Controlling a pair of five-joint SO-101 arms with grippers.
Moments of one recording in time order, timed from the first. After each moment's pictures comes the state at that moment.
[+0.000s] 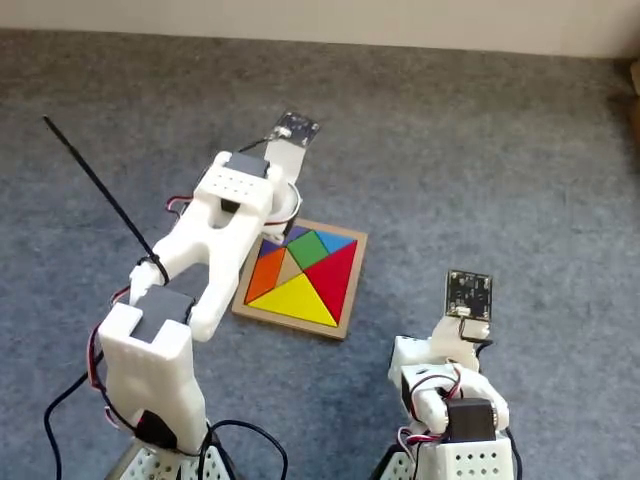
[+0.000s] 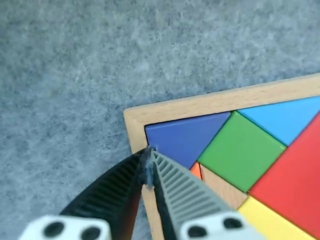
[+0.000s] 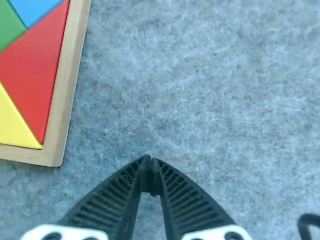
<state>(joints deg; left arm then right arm) 11.2 21.2 3.6 63.2 -0.9 -10.1 -104.6 95.9 71.7 -9.2</state>
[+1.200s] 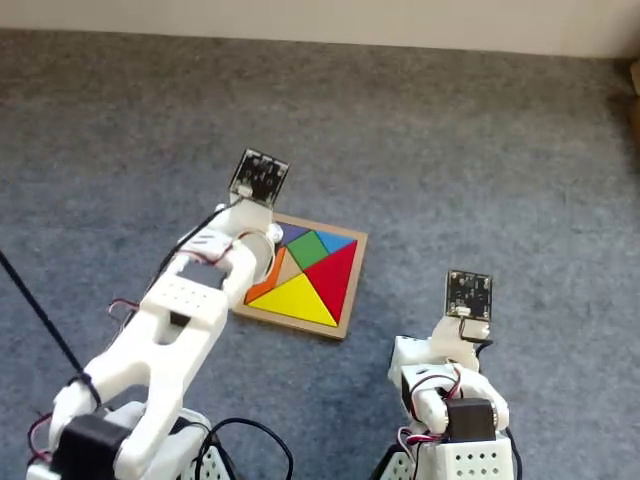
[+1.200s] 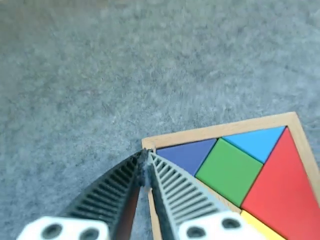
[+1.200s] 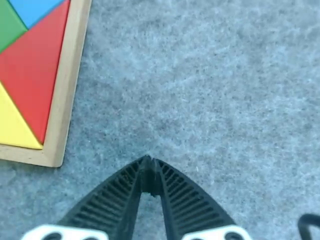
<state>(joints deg) 11.2 -22.6 58.6 14.4 -2.2 -10.1 -104.6 95.9 71.7 -9.2</state>
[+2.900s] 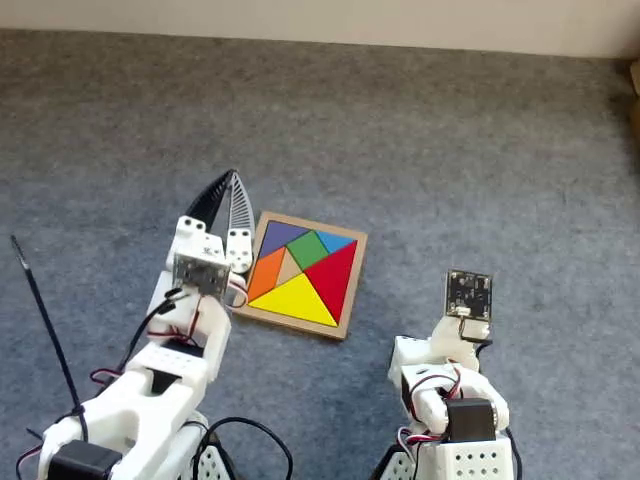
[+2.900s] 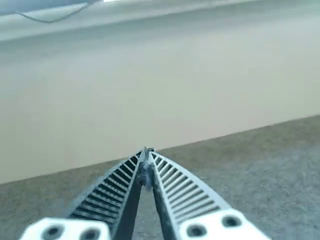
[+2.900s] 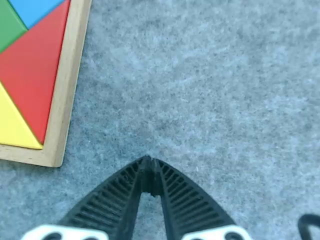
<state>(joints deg) 7.5 -29.6 89.9 -59.3 -2.8 -10.1 -104.6 95.9 71.7 -9.2</state>
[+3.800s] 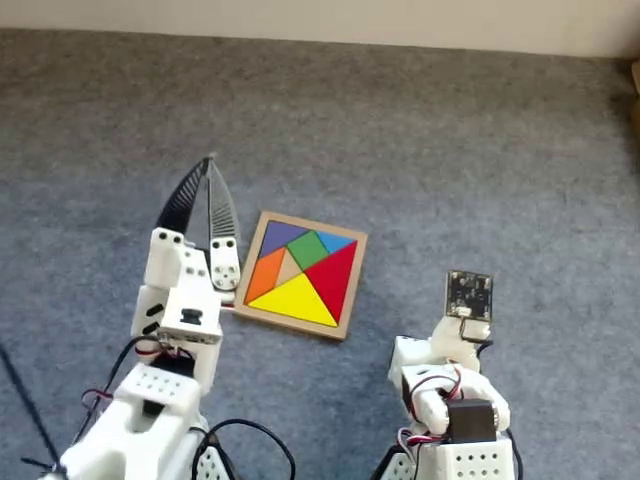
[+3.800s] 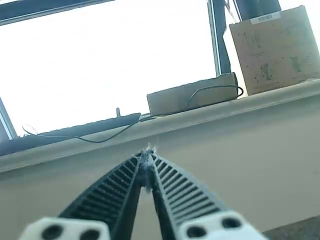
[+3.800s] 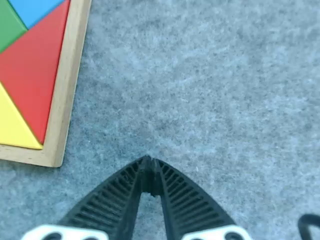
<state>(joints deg) 7.5 -48.0 95.3 -67.5 -11.5 -10.1 -104.6 95.9 71.7 -9.2</state>
